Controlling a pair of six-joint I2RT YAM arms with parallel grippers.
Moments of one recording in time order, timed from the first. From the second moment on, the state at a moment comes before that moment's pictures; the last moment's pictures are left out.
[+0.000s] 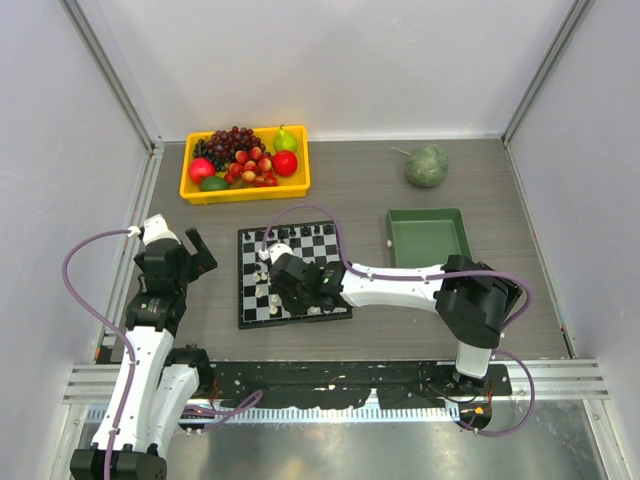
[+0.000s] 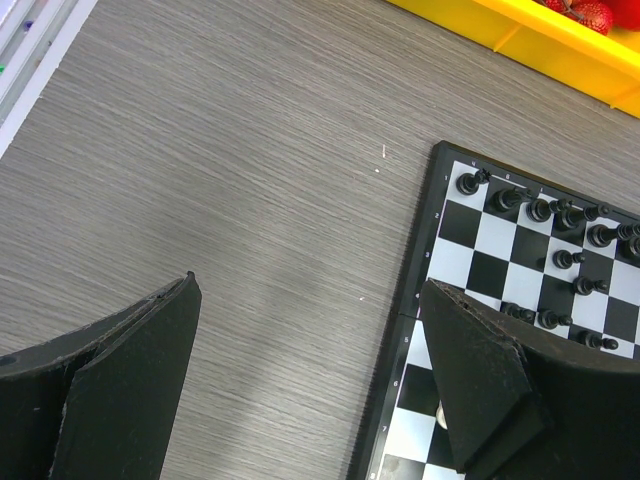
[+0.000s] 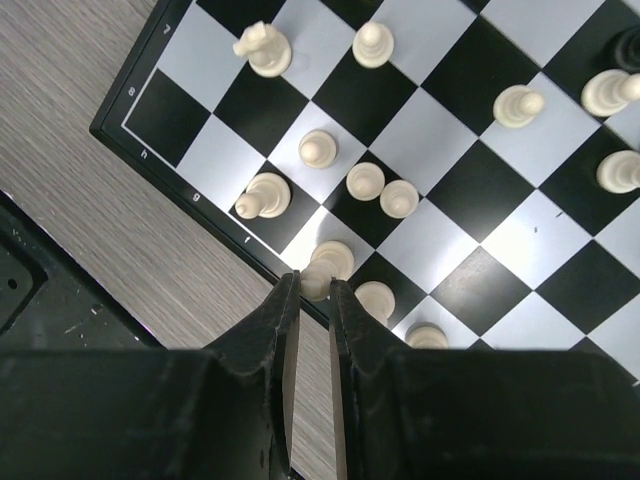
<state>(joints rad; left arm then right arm) -0.02 0.65 0.59 -0.48 -0.26 -0.39 1.18 1.81 1.25 -0.36 0.12 0.42</state>
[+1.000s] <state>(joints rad) -0.02 0.65 0.59 -0.48 -0.25 -0.39 1.19 1.77 1.16 -0.26 0.11 0.47</state>
